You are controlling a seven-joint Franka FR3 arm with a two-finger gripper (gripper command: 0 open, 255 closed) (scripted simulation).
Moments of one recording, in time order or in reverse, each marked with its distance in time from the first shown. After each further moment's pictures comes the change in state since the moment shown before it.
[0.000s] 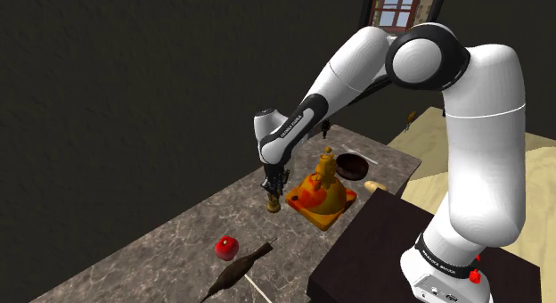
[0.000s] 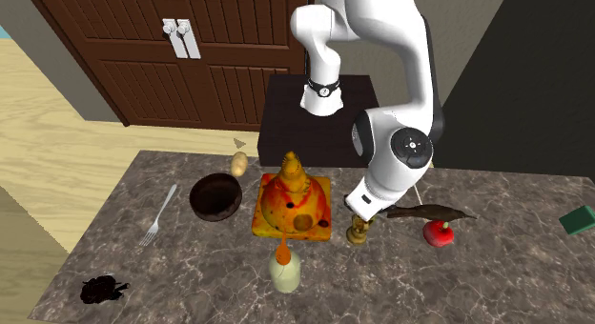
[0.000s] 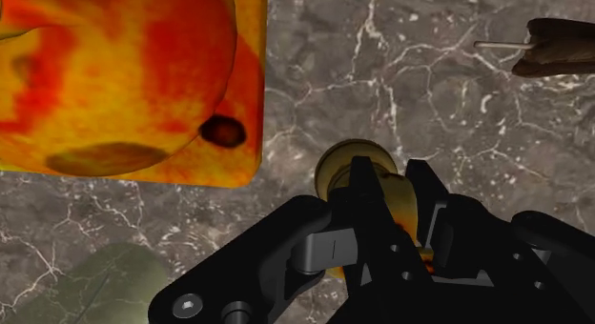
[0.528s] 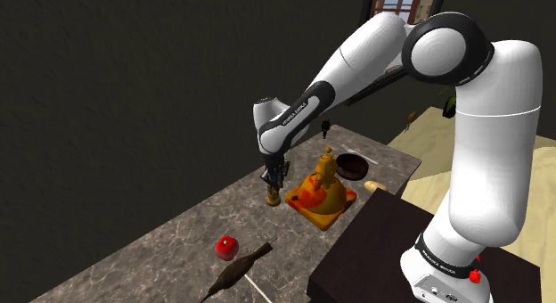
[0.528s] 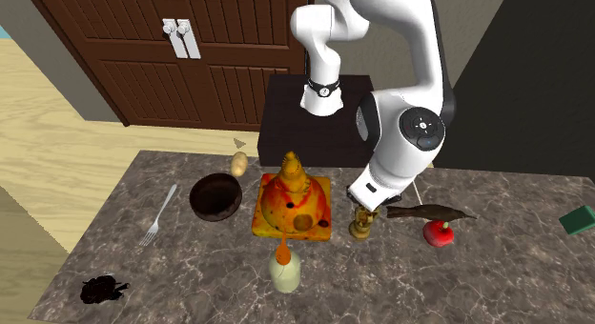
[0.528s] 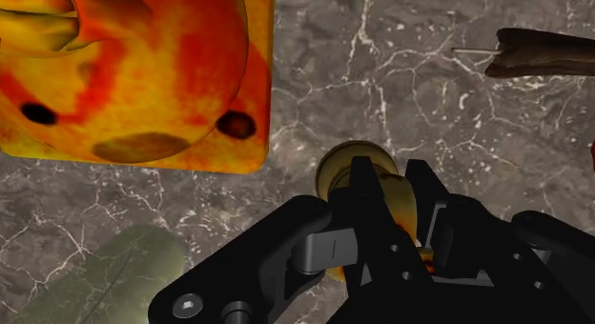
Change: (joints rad) arm -0.007 -0.089 0.011 -0.004 0.018 -0.084 -0.010
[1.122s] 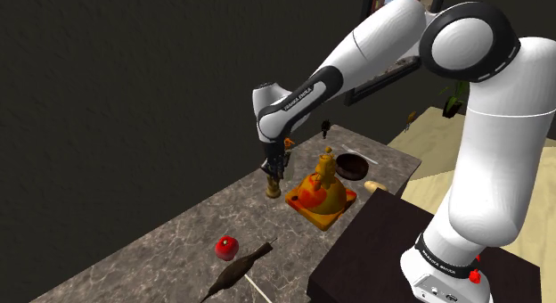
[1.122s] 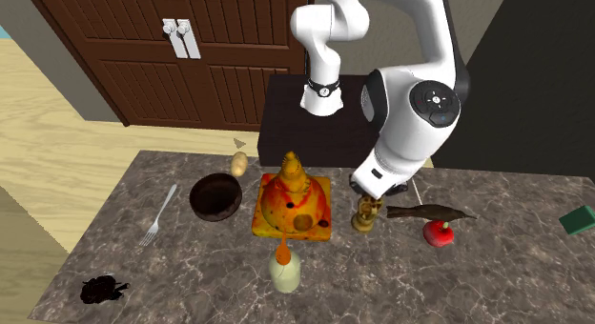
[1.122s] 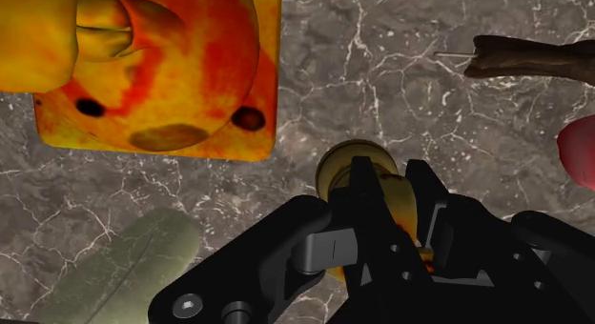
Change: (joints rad) arm -0.007 -0.087 0.007 0.015 0.018 -0.101 -0.012
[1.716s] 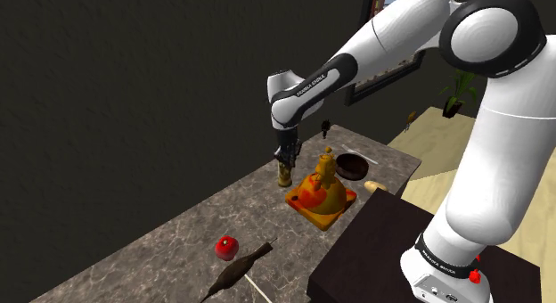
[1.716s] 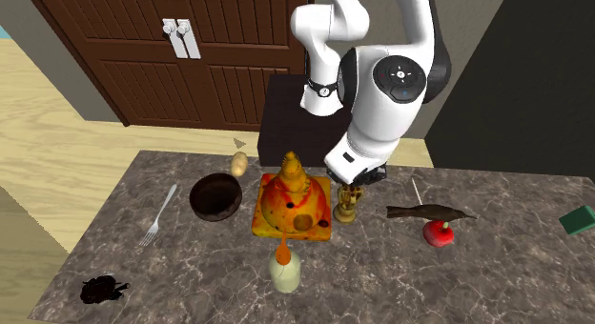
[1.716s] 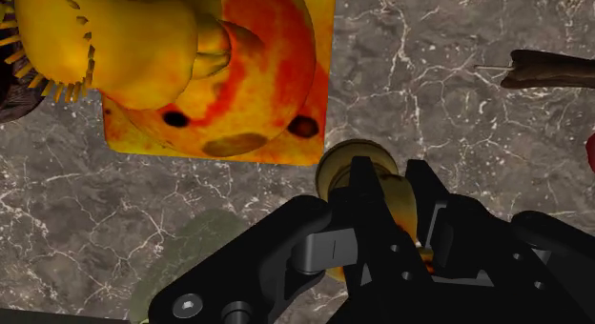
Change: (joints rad) arm -0.061 -0.098 -0.036 -0.049 0.008 -0.048 -0.100
